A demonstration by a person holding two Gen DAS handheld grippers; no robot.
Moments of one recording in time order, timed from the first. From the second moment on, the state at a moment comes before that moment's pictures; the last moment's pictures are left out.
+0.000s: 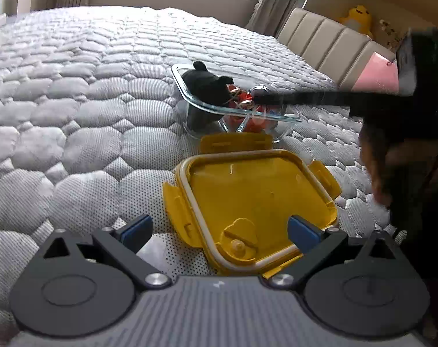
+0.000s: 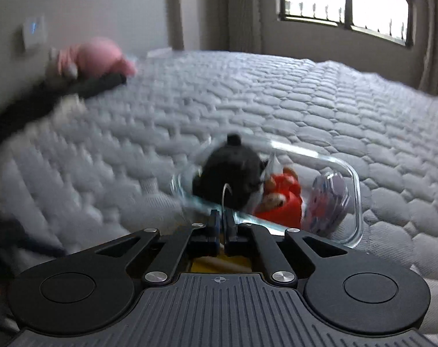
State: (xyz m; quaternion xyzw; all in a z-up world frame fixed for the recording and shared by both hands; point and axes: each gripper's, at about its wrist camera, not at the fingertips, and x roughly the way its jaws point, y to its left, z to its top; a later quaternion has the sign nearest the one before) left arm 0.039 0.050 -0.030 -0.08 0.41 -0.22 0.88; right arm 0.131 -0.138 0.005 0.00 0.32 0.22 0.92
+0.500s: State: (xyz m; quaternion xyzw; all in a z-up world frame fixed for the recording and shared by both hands) left arm 0.043 0.066 -0.031 -0.11 0.42 -0.22 0.88; right arm 0.194 -0.134 0.023 0.08 0.35 0.21 0.91
